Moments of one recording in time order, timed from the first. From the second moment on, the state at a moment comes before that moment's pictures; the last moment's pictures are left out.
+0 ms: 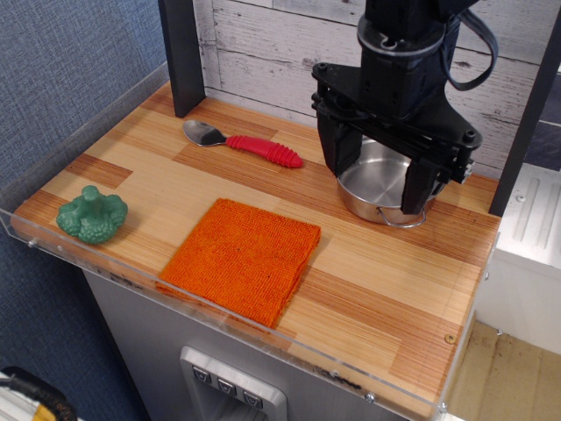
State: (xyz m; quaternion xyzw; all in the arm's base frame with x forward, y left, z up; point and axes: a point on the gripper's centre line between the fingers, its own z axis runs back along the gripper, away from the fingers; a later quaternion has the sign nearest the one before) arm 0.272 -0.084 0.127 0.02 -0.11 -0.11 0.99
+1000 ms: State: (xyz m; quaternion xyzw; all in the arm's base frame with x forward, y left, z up) arm 0.322 -0.028 0.103 0.04 -0.10 0.00 0.99
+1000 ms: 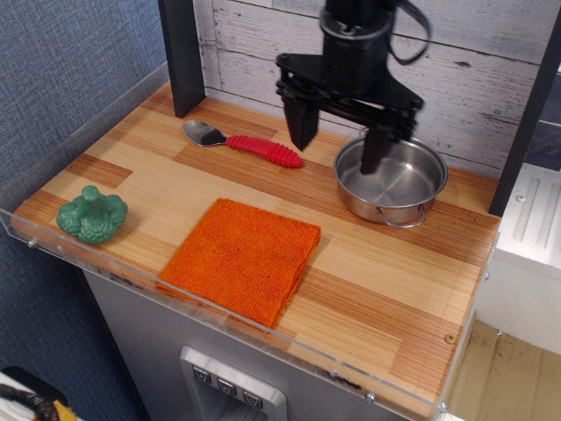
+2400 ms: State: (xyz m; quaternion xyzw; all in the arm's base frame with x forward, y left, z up) arm 0.381 -0.002 0.017 0.00 -0.04 0.05 1.00
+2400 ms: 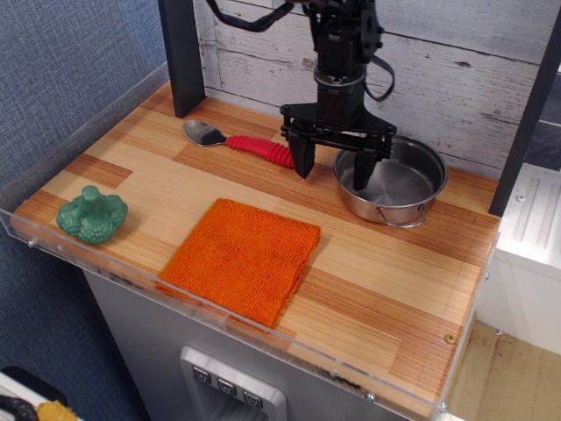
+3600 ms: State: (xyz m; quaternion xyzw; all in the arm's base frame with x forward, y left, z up) arm 0.369 -0.008 0.061 -0.04 -0.04 0.03 1.00
